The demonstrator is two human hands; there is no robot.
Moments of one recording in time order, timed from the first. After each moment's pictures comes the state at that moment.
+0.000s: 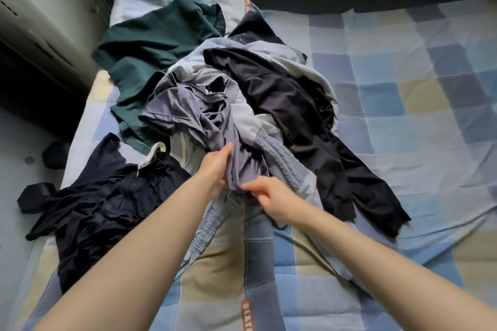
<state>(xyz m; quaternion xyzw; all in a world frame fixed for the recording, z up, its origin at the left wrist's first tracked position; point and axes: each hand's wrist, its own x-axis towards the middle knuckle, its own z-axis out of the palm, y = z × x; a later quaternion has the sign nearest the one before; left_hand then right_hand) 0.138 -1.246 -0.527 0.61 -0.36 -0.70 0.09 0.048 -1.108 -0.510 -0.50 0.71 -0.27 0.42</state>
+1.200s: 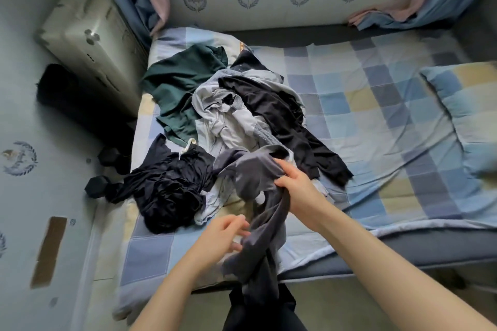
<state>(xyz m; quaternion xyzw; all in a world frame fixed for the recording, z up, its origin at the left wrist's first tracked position) 0.375 -1.020 -0.238 0.46 -0.60 -0.65 -0.08 0.189 -0.952 -0.211 -0.10 0.60 -0.58 0.54</state>
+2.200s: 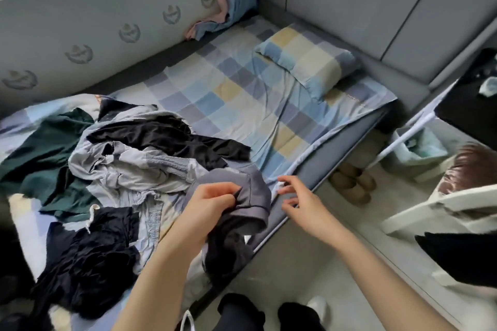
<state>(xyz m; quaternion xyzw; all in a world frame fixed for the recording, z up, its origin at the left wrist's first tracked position) 0.286 -0.853 -0.088 0.19 -0.67 -0.70 -0.16 0.226 -0.651 -0.170 -0.08 0.85 -0.46 0.24</state>
